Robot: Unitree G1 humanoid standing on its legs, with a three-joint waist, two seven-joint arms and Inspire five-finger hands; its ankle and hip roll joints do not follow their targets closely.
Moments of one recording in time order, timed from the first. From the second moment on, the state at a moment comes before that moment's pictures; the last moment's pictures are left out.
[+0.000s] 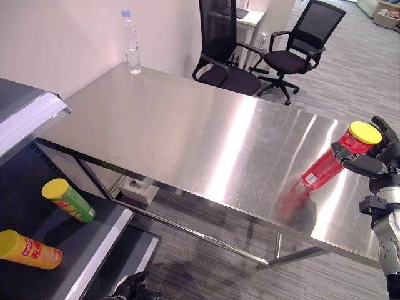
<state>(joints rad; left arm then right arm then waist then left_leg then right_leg) 0.12 0.33 -0.14 0.91 -0.10 0.00 -0.08 -0.08 -0.70 -0.33 0.19 0.57 -0.07 -0.05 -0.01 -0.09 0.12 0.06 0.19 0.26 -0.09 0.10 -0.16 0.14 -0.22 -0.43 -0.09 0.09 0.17</state>
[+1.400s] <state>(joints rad) 0.14 0.33 -0.14 0.90 -0.10 0.01 -0.08 -0.15 -0.74 -0.24 0.23 0.59 -0.05 -0.08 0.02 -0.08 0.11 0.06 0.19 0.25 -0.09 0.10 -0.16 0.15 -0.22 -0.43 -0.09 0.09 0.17</state>
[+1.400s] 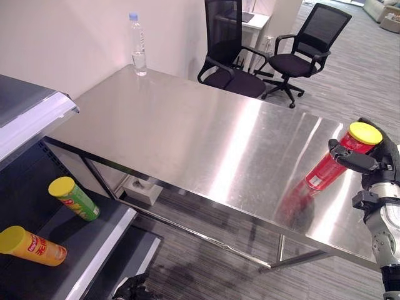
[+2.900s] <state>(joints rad) 0.18 0.31 -0.08 0.90 -0.16 -0.01 -0.04 -0.42 -0.85 -0.25 -0.32 0.53 -0.27 -0.10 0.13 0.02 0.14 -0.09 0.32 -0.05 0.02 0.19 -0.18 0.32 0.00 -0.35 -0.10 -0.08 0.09</state>
